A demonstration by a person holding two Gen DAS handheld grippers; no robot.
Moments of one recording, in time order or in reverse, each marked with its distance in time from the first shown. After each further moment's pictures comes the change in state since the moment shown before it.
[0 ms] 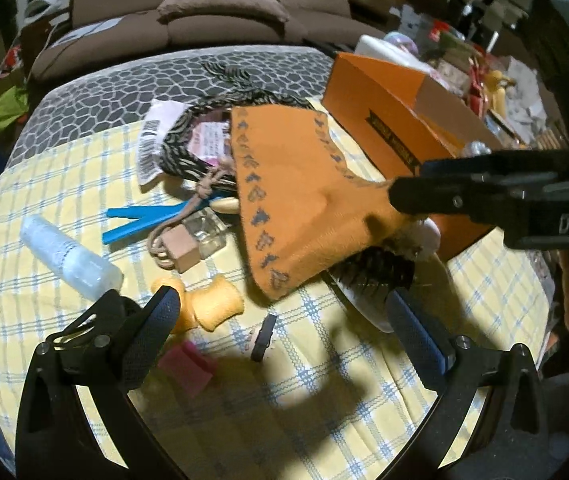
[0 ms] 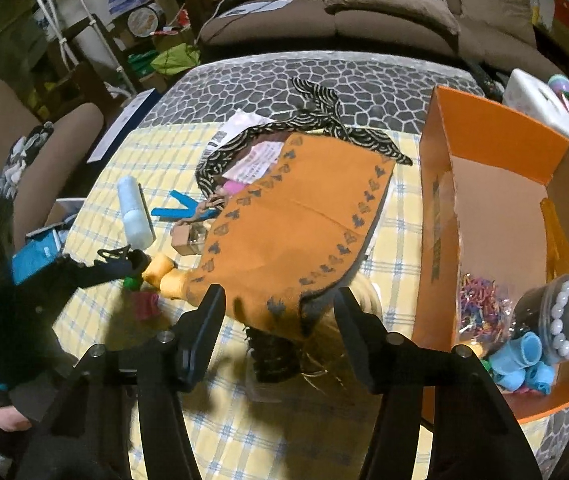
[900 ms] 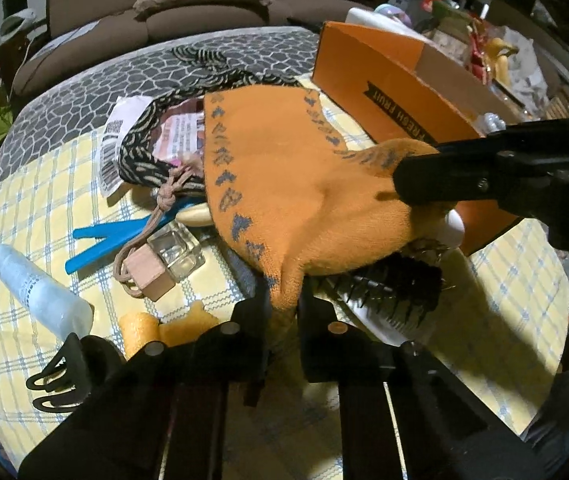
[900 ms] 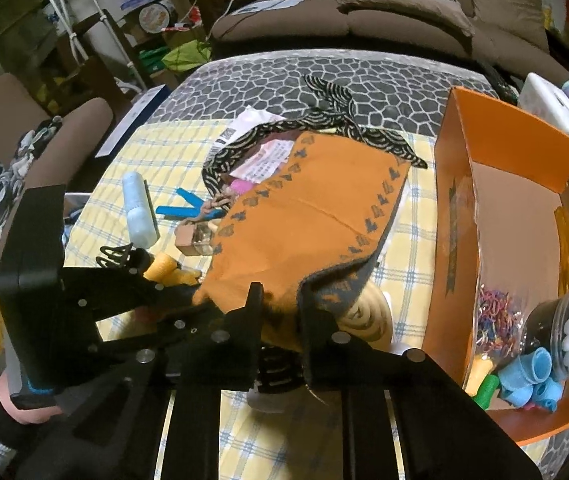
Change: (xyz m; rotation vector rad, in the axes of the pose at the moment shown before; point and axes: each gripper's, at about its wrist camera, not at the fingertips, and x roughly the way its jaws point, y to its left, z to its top) left arm 0.038 -0.009 0.013 0.073 0.041 0.018; right arm 0.008 0.001 0.003 -0.042 -0.004 0.026
